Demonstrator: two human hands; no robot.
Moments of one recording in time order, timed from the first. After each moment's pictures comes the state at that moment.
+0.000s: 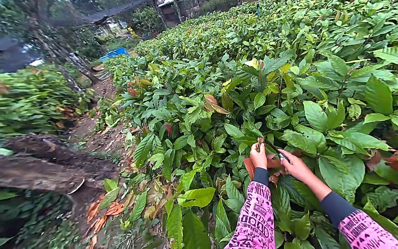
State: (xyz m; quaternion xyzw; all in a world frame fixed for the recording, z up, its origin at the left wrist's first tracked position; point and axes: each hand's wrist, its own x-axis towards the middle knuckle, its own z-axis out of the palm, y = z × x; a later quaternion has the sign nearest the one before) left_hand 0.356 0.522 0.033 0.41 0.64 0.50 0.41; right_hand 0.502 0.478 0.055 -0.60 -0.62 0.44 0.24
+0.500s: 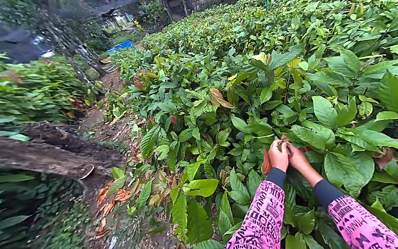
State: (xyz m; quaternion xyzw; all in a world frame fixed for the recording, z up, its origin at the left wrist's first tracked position) left_hand 0.394 0.492 0.041 0.55 0.57 0.49 0.37; right_hand 0.488 0.500 0.031 -0.65 -0.62 0.34 0.29
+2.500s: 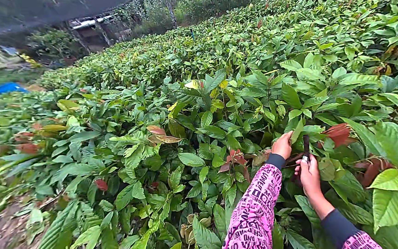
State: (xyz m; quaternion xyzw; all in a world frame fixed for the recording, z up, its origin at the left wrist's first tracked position) left_hand 0.595 0.547 0.069 0.85 0.33 0.10 0.40; right_hand 0.611 0.408 0.029 -0.68 -0.22 0.22 0.66
